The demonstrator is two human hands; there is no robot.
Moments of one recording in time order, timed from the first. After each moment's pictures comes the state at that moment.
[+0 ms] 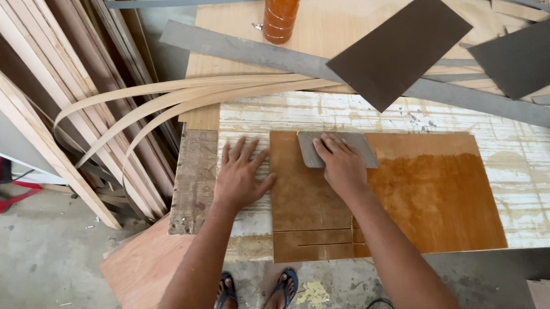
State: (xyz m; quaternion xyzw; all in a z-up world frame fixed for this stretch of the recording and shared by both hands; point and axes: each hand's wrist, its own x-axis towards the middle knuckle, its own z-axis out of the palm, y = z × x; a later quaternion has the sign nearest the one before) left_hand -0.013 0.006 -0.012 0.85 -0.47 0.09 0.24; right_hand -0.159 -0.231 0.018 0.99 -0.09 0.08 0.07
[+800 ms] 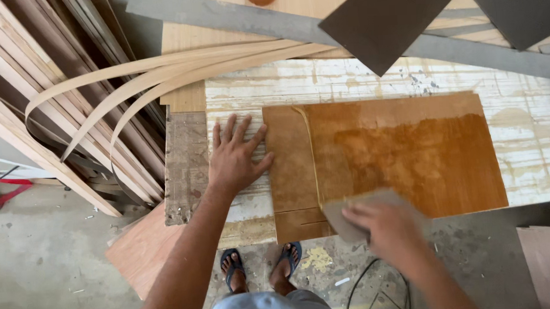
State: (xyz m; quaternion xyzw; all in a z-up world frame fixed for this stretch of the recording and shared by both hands) left_hand -0.007 0.009 0.004 0.85 -0.48 0.05 0.22; right_hand -0.297 -0.151 0.095 0.95 -0.19 -0.26 -0.01
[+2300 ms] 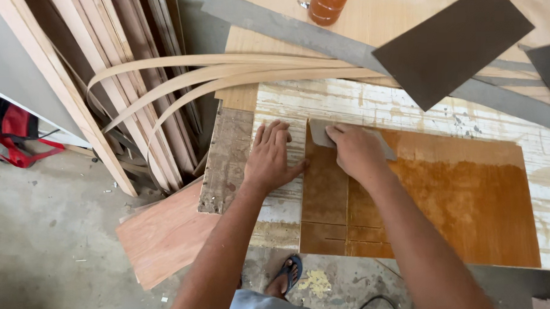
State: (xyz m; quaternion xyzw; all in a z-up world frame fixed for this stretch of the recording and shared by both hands) left_hand -0.007 0.004 -0.015 0.85 -0.41 0.06 0.32; right_hand -0.097 -0.159 0.120 0.99 -0.11 -0.10 0.01
